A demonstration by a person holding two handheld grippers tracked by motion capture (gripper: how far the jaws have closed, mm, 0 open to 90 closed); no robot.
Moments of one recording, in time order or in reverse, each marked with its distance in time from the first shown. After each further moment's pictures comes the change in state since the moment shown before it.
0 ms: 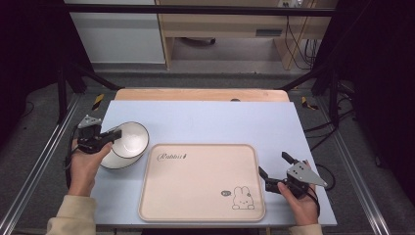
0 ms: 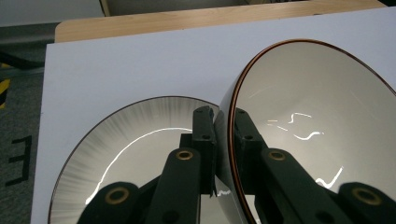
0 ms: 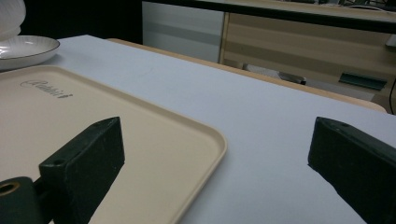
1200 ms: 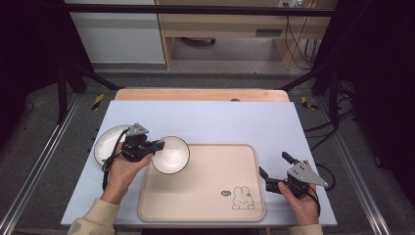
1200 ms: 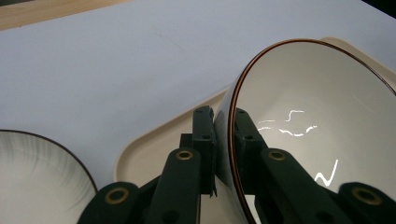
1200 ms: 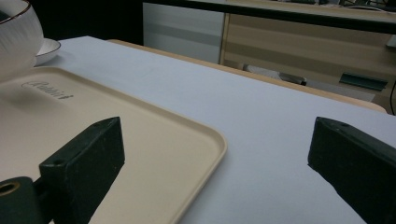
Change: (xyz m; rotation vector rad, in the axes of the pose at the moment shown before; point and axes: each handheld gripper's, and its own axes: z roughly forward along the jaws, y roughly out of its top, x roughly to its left) left arm -0.107 0.000 0.039 0.076 -0.242 0.149; right arm -0.001 0.000 -0.001 -0.004 0.003 0.001
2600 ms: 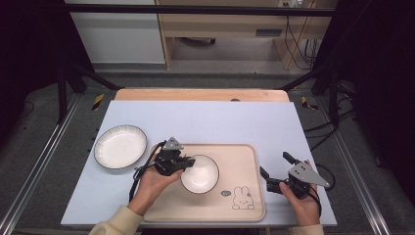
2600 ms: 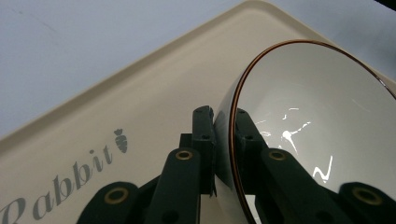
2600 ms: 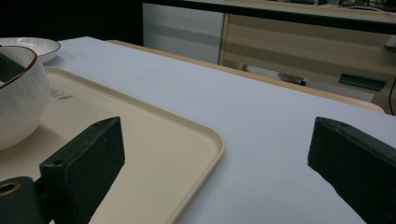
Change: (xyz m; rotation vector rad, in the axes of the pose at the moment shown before) left arm -0.071 -0.008 0.050 0.096 -0.165 0.081; right arm -0.002 0.000 -0.002 0.000 0.000 0.000
